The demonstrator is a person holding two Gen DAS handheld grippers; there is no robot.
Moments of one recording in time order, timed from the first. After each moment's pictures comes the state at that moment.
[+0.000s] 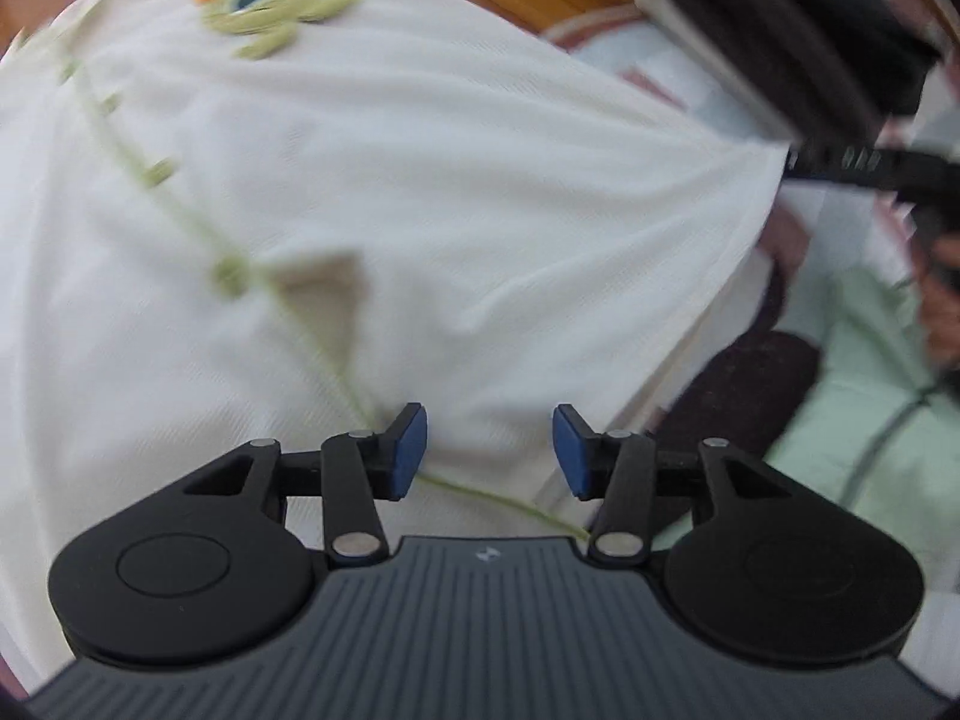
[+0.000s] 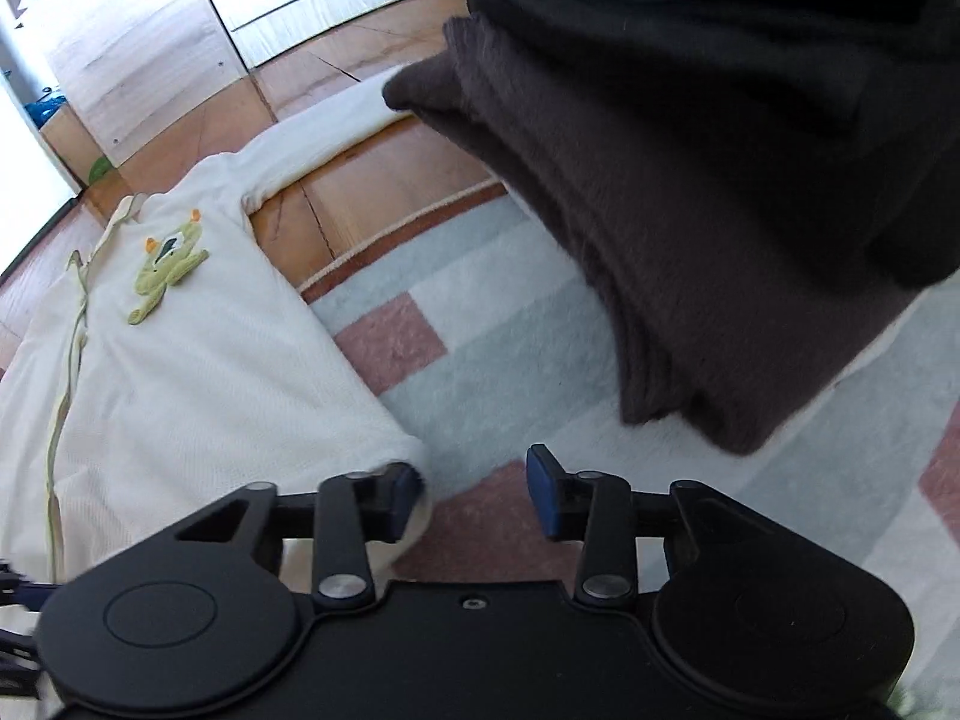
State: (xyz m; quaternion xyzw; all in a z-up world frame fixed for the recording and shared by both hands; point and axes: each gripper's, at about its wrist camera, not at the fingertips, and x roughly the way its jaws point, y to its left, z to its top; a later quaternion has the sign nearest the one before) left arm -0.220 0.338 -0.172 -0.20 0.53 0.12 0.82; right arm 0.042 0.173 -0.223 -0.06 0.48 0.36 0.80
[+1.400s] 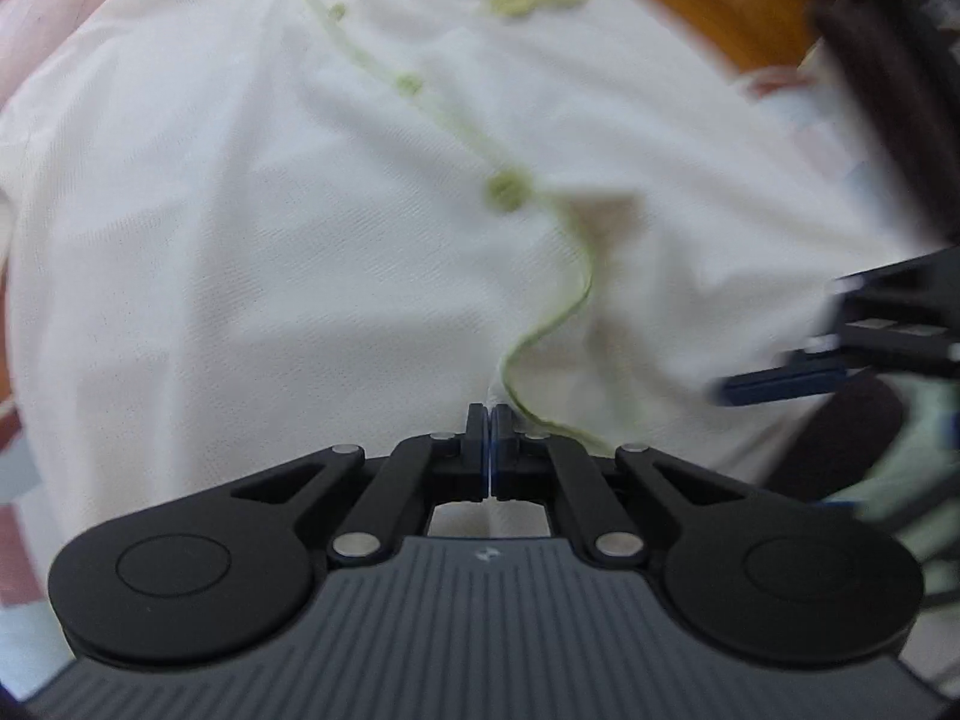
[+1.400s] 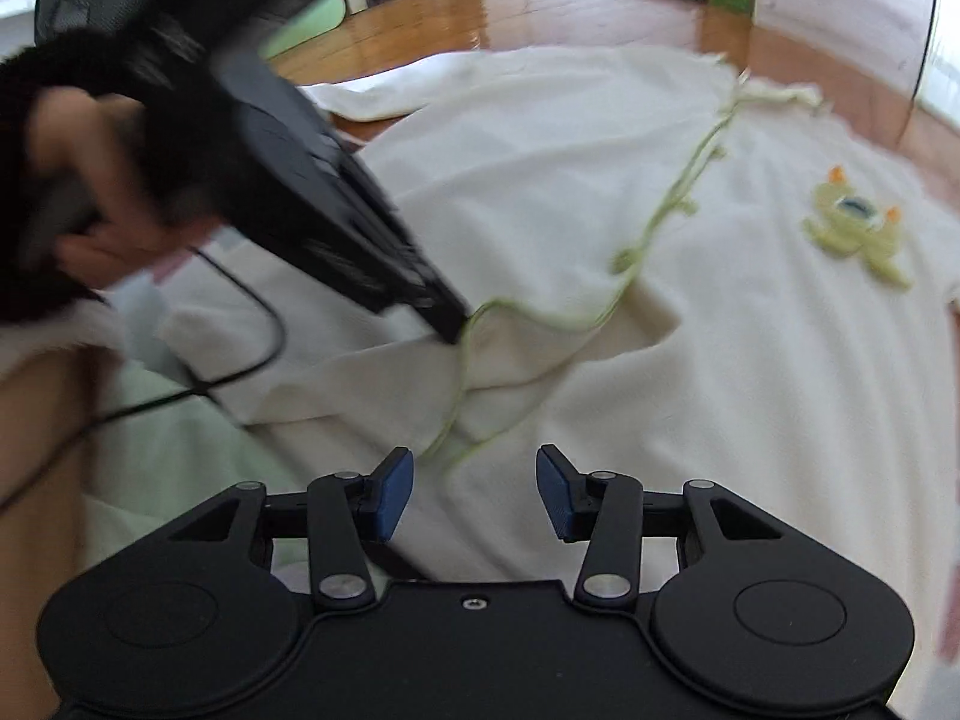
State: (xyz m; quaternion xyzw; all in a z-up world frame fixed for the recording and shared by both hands) left arm -0.272 0.391 -0.192 -0.23 0.53 0.25 0.78; right arm -0.145 0.304 -0.214 -0.35 0.32 0.75 0.46
